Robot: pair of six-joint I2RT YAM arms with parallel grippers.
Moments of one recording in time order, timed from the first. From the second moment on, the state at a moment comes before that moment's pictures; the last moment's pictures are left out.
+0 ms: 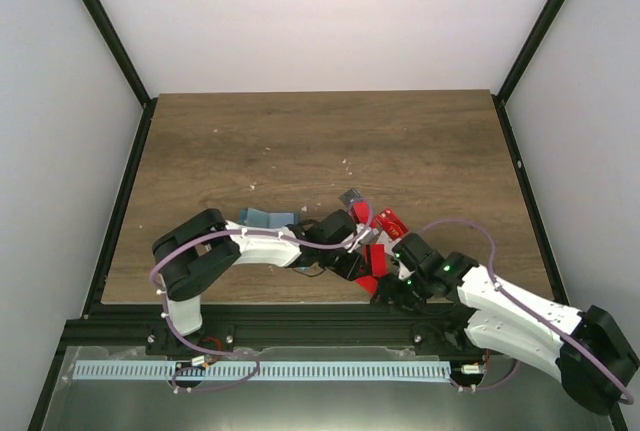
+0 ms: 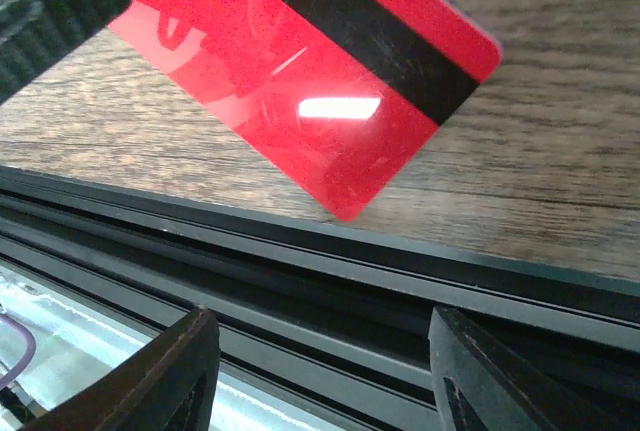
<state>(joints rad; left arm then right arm) -1.04 1.85 0.95 -0.03 0.35 -0.51 0.75 0.88 0.38 -0.73 -0.43 0.93</state>
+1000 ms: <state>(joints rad) -1.07 1.93 1.07 -0.04 0.27 -0.48 0.71 0.79 0.25 -0.62 -0.35 1.10</state>
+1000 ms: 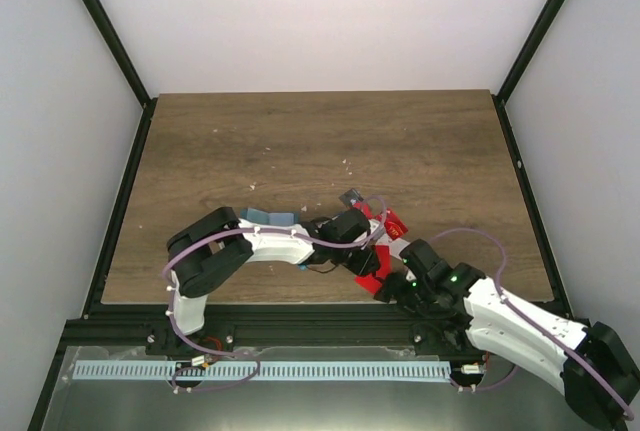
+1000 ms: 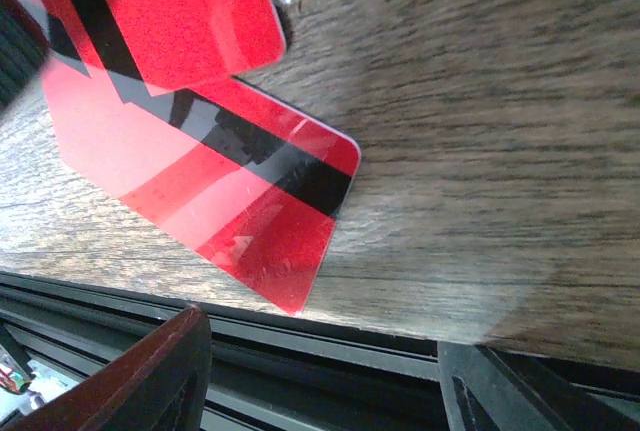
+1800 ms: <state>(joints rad) -1.13 1.96 1.05 0.05 0.40 -0.47 0.69 0.73 0.18 -0.51 -0.44 1.17</state>
